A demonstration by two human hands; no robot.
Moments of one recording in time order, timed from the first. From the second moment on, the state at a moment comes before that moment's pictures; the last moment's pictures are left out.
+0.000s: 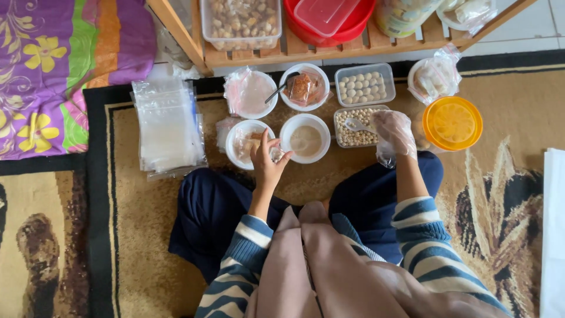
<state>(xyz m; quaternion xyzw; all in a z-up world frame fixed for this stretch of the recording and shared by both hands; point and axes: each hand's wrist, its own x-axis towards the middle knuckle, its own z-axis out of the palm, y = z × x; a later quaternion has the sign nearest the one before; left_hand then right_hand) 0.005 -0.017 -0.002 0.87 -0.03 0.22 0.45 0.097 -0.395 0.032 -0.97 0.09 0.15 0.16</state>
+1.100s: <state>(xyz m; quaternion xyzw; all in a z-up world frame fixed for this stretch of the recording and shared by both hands) 0.004 -0.116 0.023 0.87 -0.13 0.17 0.44 0.063 -0.432 -0.032 -1.00 0.08 0.01 0.03</state>
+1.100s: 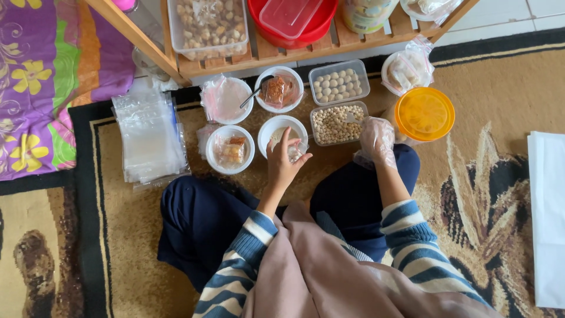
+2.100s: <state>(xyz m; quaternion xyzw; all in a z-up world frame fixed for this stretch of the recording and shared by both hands) 0.102 -0.233 -0.008 0.97 -0.16 0.06 0.19 0.001 -0.389 0.042 -0.92 0.14 -0.23 0.29</state>
